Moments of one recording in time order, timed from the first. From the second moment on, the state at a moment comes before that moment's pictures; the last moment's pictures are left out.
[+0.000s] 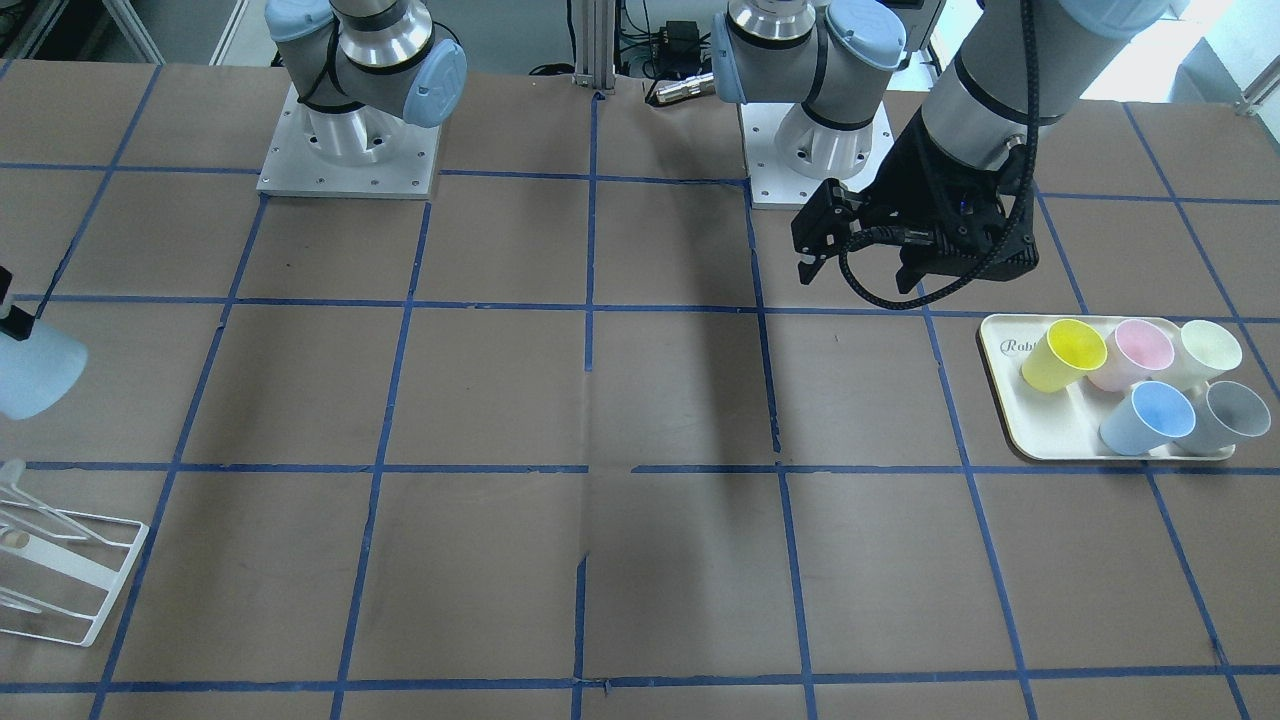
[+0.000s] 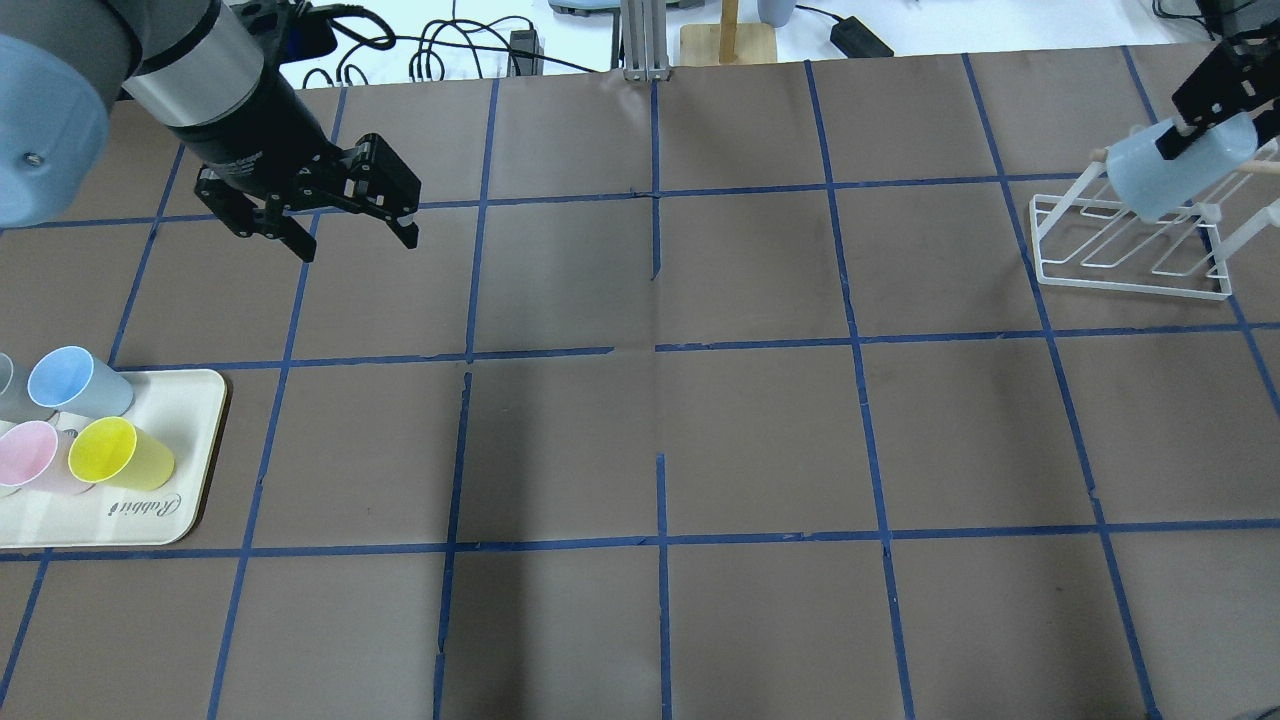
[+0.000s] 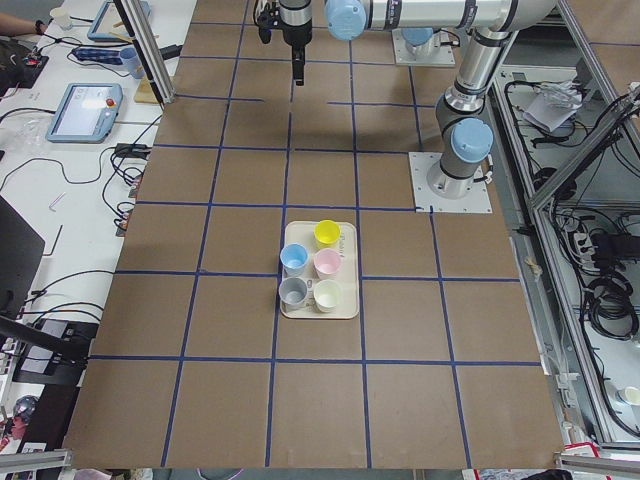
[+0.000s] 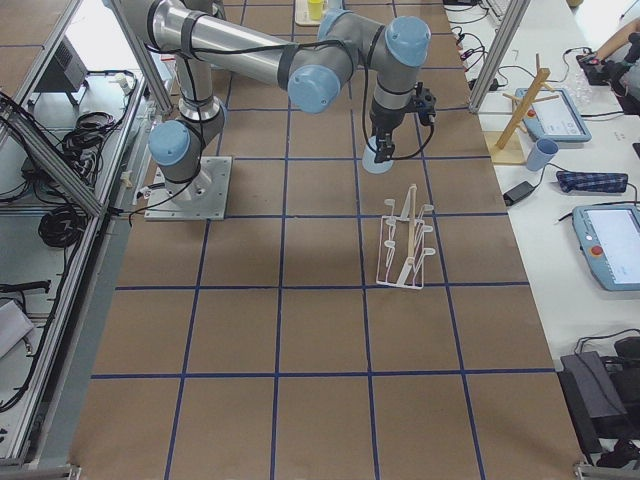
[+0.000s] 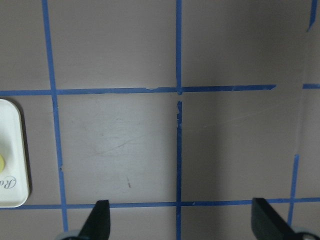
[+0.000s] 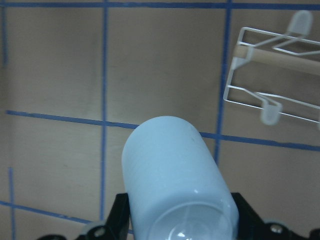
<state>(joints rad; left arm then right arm) -1.52 -1.60 -1.56 -1.58 1.37 0.04 1.10 -1.39 1.36 -1.43 -1.33 -0.58</state>
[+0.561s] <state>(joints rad) -1.47 -1.61 -1.57 -1.58 0.85 0.01 1.16 -1.41 1.36 -1.15 -0.84 -0.72</state>
